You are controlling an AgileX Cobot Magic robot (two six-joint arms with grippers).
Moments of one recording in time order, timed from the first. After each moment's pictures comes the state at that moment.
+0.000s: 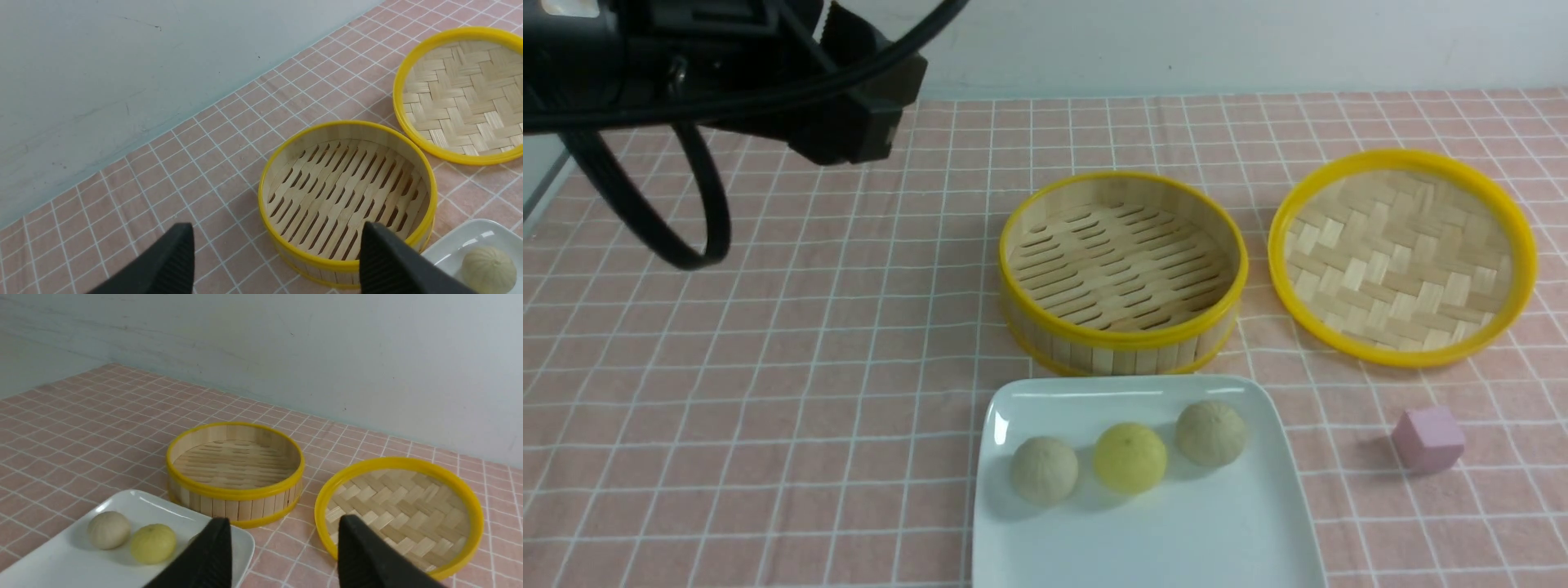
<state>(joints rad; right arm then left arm) 0.38 -0.01 -0.49 0.10 0.68 -0.13 -0.56 1.12 -1.23 0.10 0.57 0.14</state>
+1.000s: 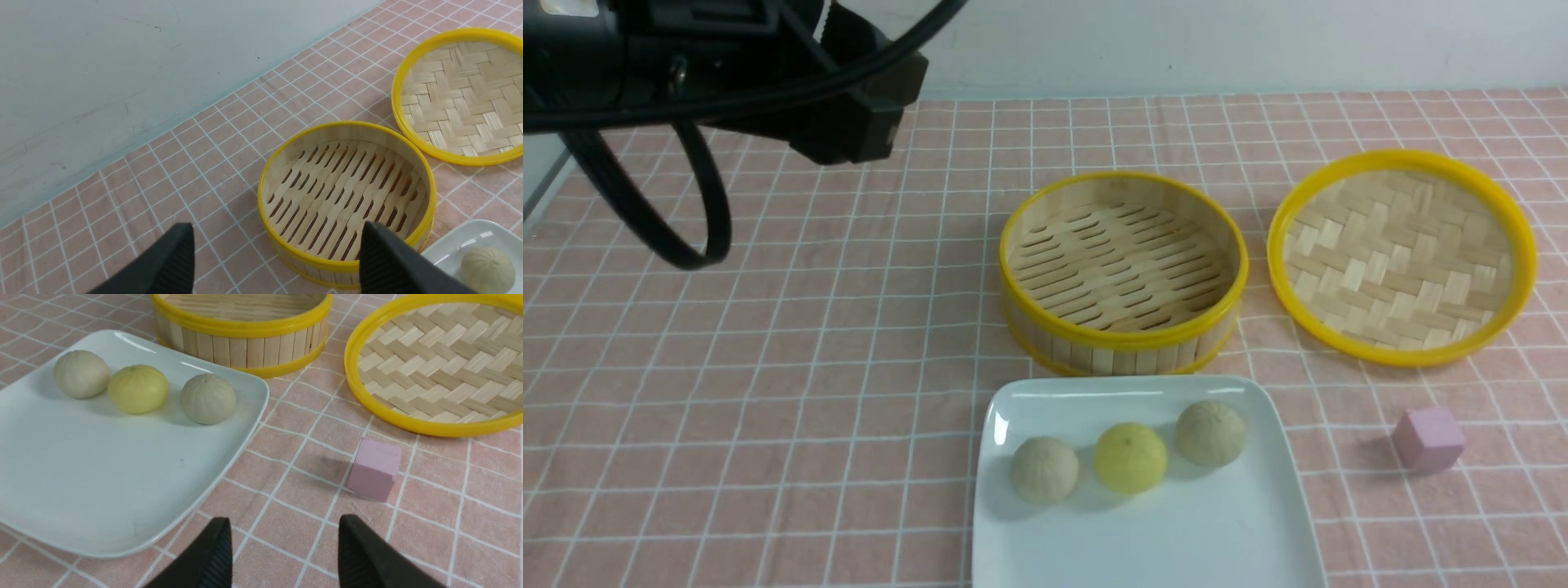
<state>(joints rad) 0.38 -0.01 -0.17 0.11 0.62 -0.13 -0.56 1.12 -1.23 0.09 0.57 0.14</state>
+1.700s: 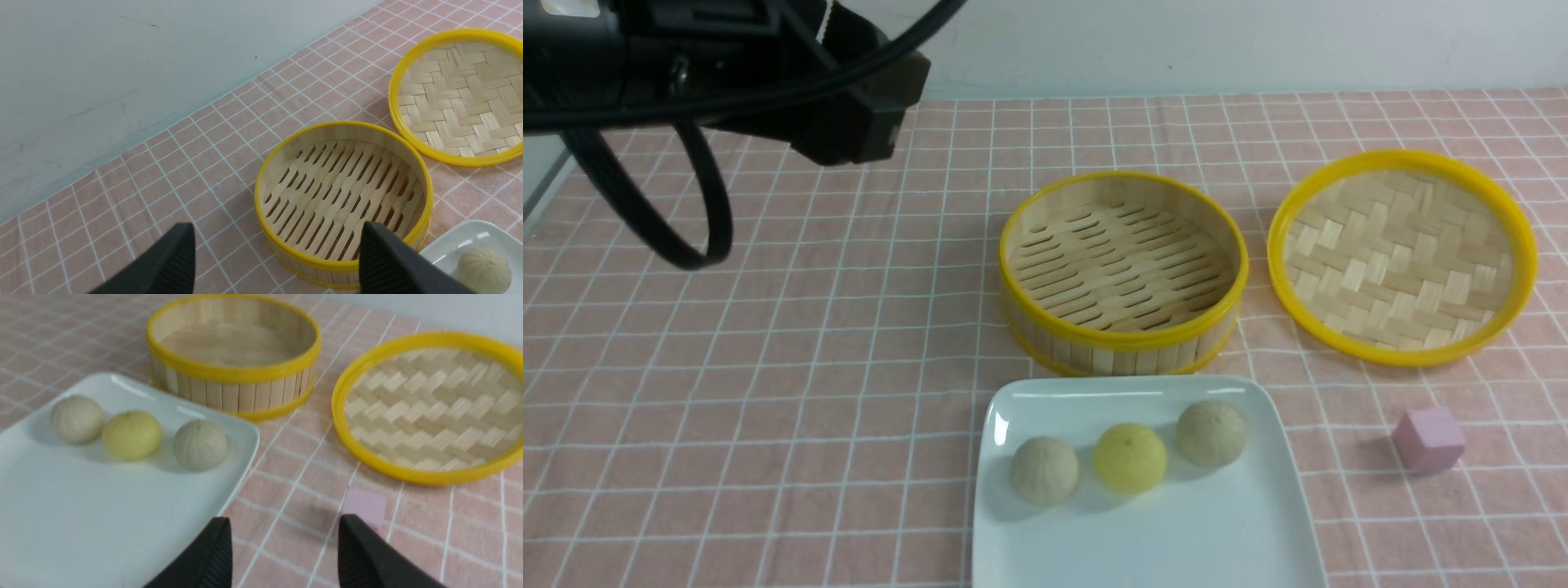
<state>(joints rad) 0.38 -0.01 -0.17 0.09 0.45 -0.13 -0.56 1.12 -1.23 0.09 0.57 0.14</state>
